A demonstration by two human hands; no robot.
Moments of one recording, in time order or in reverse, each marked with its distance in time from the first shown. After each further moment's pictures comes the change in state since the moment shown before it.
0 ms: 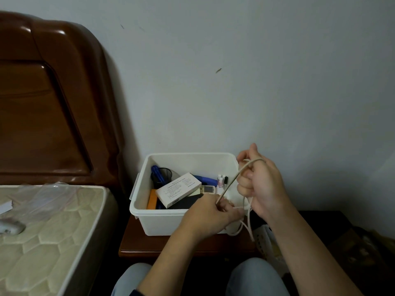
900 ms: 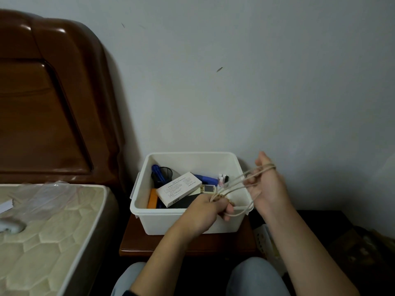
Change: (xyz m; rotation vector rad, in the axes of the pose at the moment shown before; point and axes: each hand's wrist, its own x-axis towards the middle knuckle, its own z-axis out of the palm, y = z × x) left_hand -0.008 0.006 -0.013 -0.306 -0.064 -0.061; right_hand 0.023 0.022 -0.017 0.215 0.390 0.083
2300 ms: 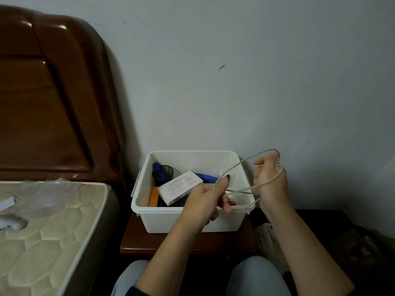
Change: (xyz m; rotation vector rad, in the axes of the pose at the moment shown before) left_hand 0.001 0.005 0.001 -0.185 0.133 0.048; right_hand 0.018 0.008 -0.008 -0.633 0.124 -0.361
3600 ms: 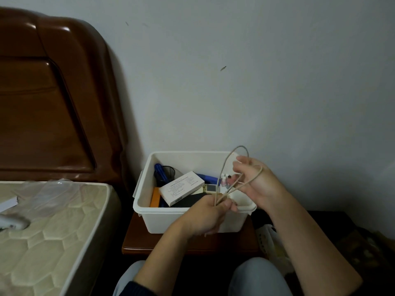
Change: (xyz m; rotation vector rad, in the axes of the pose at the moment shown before) left_hand 0.013 -0.028 -0.009 0.088 -0.298 -0.029; right_hand -0.014 -0.026 0.013 0.277 -0.492 0.364
